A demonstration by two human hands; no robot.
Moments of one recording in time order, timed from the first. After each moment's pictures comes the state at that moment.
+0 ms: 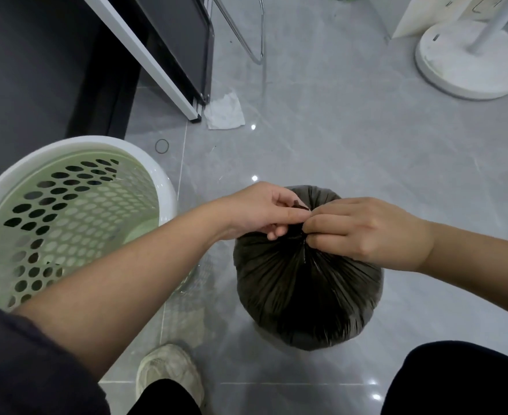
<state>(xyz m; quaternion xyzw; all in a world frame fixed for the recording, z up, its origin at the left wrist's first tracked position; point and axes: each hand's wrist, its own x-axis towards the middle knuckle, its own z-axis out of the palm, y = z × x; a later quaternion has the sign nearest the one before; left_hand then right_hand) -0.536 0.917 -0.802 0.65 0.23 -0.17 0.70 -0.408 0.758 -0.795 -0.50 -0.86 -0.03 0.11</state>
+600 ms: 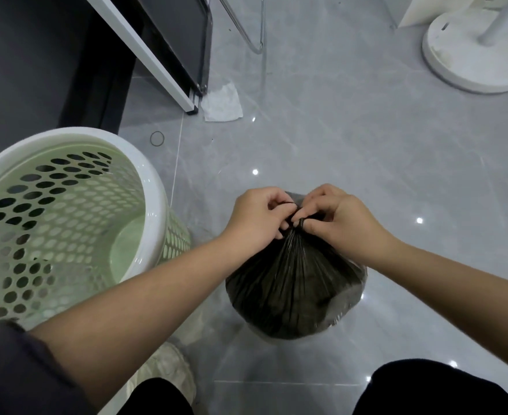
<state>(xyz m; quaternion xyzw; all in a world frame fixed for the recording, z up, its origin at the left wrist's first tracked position) -0.531 0.886 -0.845 0.71 0.39 0.05 0.59 -0.419 0.768 -0.840 -0.75 -0.42 0.33 0.39</state>
